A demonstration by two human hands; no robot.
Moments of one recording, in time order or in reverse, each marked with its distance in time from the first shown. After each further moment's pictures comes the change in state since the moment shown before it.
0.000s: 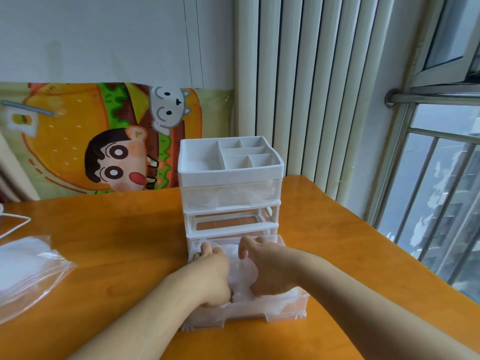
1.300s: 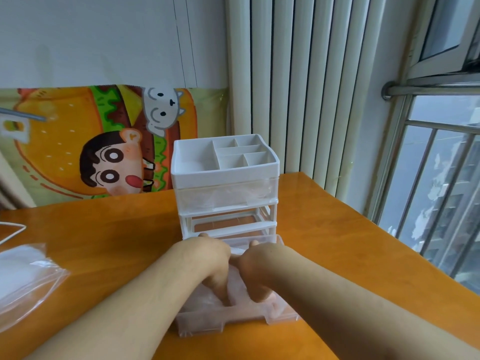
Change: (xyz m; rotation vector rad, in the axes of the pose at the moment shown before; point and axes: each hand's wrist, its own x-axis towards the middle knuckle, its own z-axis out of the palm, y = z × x) left_hand -0.005 0.030 -0.049 0.390 -0.209 0.020; right_hand 0.015 -0.030 -0.003 -0.400 -0.247 0.136
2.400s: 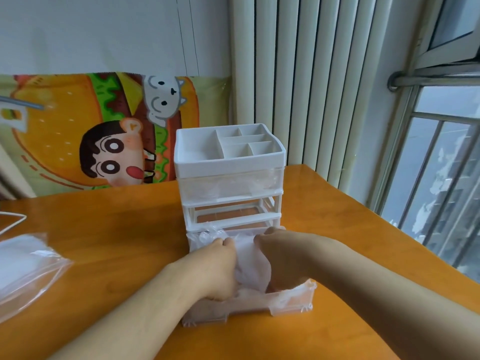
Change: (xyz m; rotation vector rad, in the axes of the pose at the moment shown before) left_hand 0.017 -0.011 0.048 -0.265 0.207 0.128; right_hand -0.029 0.029 0.009 0.124 0.163 0.024
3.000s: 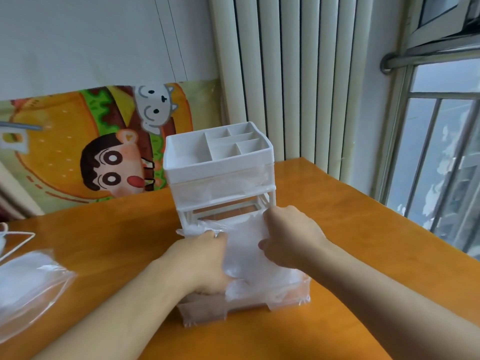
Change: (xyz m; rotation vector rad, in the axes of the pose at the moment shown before) left_hand -0.009 -0.005 -0.012 0.209 0.128 -0.059; right_hand 0.012 0.017 0.017 0.332 0.523 0.137
